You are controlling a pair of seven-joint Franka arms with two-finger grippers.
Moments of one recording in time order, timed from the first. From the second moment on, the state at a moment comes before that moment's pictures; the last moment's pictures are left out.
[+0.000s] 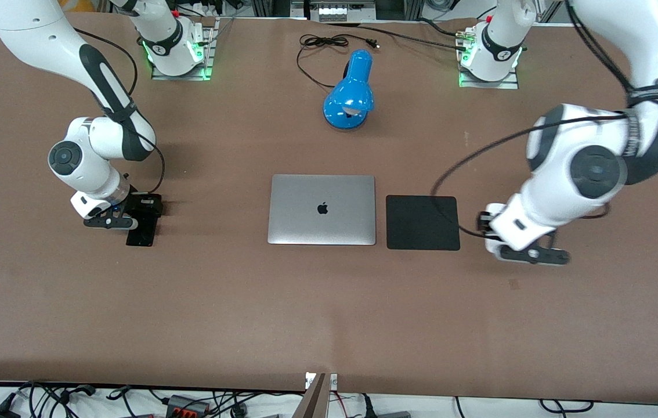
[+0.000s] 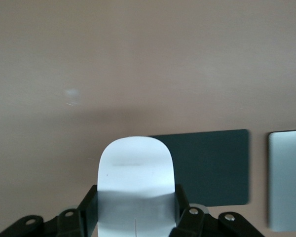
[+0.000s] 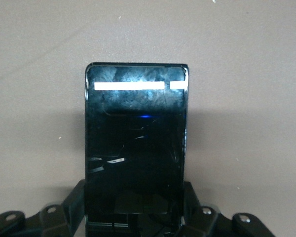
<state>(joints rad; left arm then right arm) -0.24 0.43 -0.07 -1.54 0.06 1.92 -0.27 -0.02 0.45 0.00 -2.24 -0.04 2.73 0.03</state>
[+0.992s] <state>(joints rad) -0.32 0.55 -0.06 -1.95 0.06 2.57 -0.42 0.27 0.40 0.13 -2.17 -0.04 2.60 0.39</state>
